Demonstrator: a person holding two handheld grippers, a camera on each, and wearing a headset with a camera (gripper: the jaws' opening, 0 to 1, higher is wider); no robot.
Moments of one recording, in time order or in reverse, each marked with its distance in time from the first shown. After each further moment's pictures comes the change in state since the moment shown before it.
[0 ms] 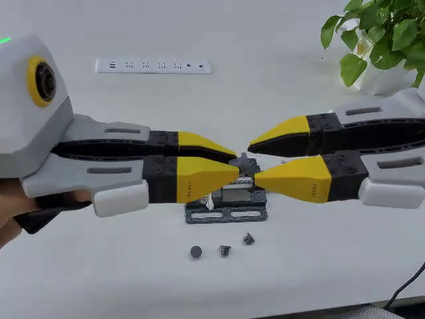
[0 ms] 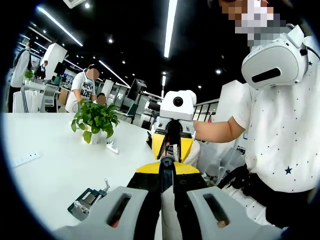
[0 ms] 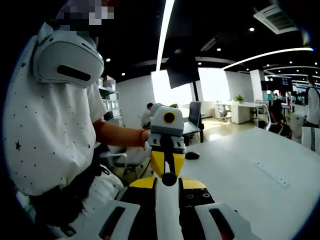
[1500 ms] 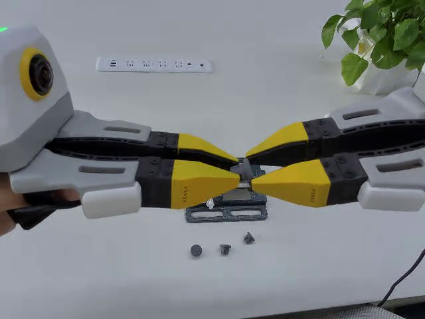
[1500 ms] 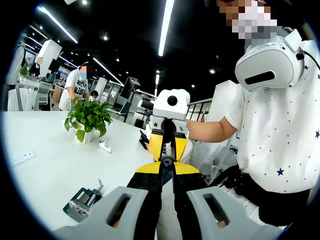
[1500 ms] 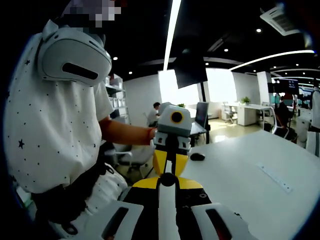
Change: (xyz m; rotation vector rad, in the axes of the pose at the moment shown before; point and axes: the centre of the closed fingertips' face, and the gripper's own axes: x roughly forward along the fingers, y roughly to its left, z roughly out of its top) left arm -0.004 -0.006 -0.001 -0.014 0.012 -0.063; right arm 0.001 0.006 0.002 -0.031 0.004 0.054
